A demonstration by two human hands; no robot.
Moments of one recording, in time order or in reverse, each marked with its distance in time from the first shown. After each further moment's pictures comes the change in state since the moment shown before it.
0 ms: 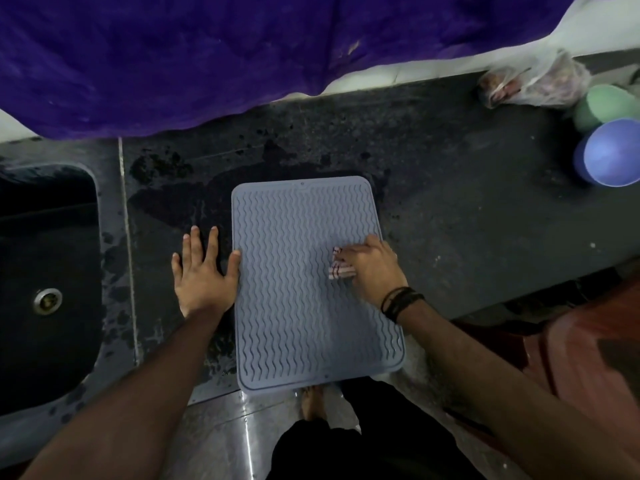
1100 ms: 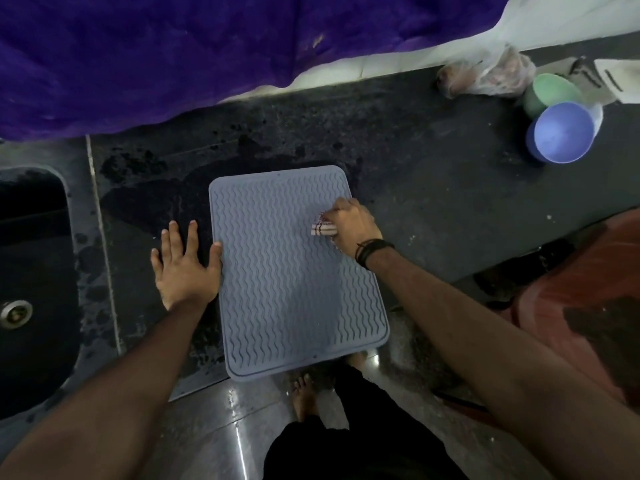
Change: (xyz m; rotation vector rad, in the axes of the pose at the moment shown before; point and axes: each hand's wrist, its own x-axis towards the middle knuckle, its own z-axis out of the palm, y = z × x) left_hand 0.000 0.000 -0.002 0.000 -0.018 0.007; right_hand 0.040 0.011 -0.014 -0.082 -0.115 0.137
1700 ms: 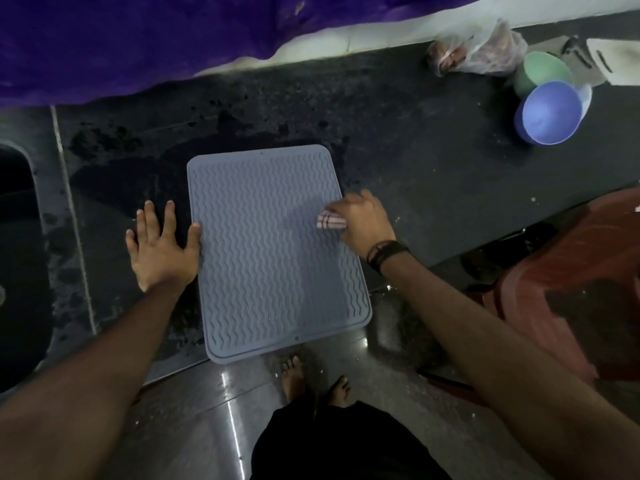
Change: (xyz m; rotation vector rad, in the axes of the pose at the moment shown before) left_hand 0.000 0.000 0.000 0.032 -0.014 -0.009; right_hand -0.055 0.025 -0.006 0.041 0.096 0.016
